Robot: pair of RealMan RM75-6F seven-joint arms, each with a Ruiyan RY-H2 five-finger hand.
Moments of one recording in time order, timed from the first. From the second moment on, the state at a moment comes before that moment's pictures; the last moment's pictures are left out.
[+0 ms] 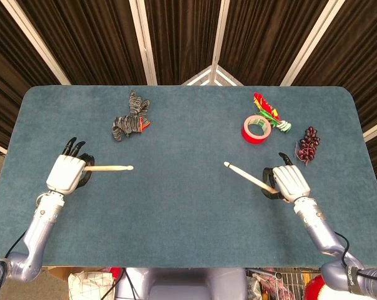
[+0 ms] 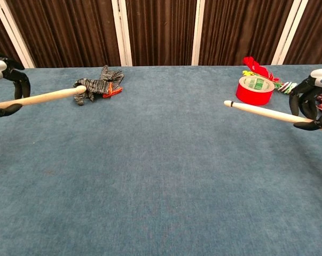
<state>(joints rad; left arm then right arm) -0.52 -1.47 -0.09 -1.29 1.32 1.21 0.31 0.58 -1.30 0.06 -1.46 -1.27 1.02 0.03</state>
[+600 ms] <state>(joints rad) -0.53 -1.59 -0.09 -1.10 1.29 1.10 0.24 0.56 -1.34 0.07 -1.37 -1.12 0.91 -0.10</state>
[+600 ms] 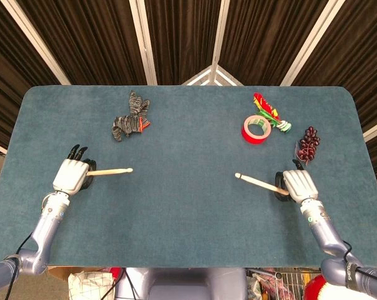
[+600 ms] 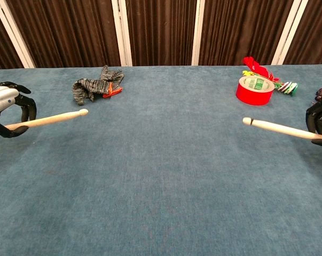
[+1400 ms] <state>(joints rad) -0.50 -1.44 -0.11 -1.30 1.27 1.12 0.26 0.54 -1.23 0.10 -1.58 -1.05 0.97 -0.19</state>
